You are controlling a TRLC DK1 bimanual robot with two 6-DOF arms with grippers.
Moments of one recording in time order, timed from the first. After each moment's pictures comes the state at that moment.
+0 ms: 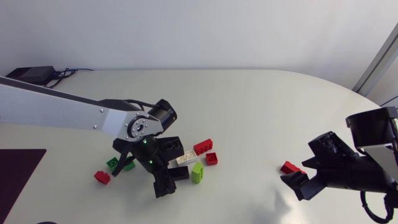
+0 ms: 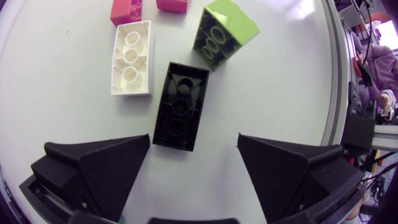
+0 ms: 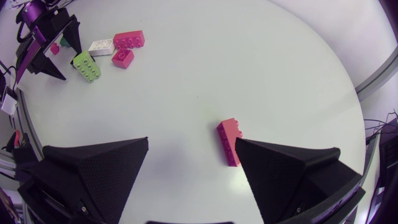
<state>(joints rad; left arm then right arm) -0.60 1.79 1.01 -0.65 0.20 0.58 0.09 0.87 0.50 -0.57 -0.18 -0.35</state>
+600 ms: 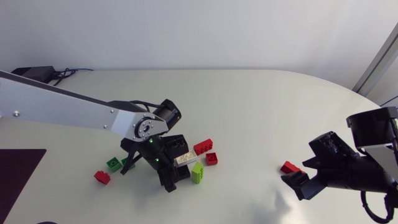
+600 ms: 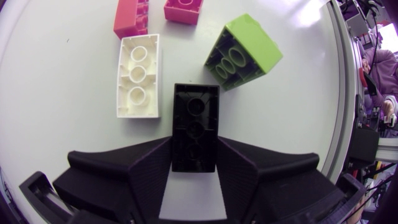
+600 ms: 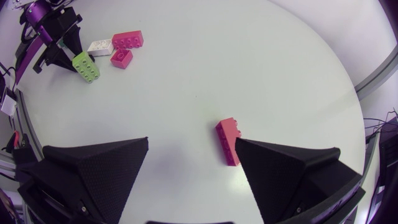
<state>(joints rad) -0.61 1.84 1.03 -0.58 0.20 0.56 0.08 0.87 0.50 -0.57 -0.18 -0.35</state>
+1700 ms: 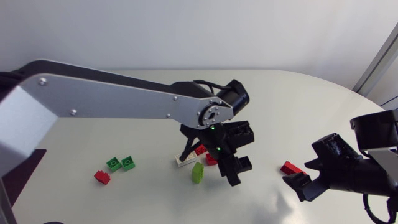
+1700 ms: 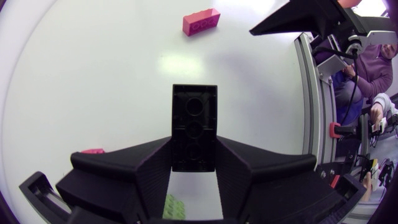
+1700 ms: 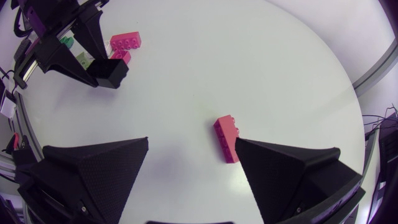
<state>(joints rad) -0.88 2.02 1.50 -0.67 0.28 0.45 0.07 0.83 0.48 -0.57 -0.18 -0.35</state>
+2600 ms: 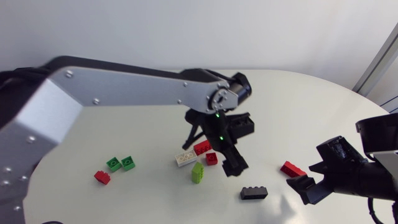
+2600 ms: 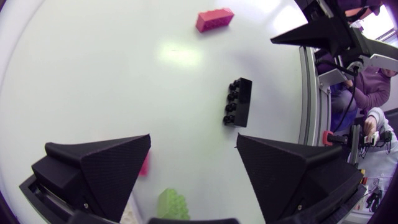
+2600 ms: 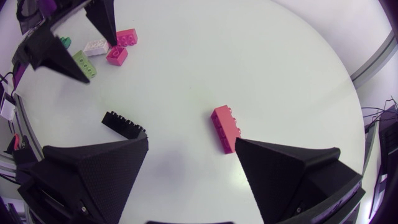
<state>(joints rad) -0.84 2.08 1.66 -0.86 0.28 0.42 0.03 0.80 0.48 -0.62 -0.18 -0.35</state>
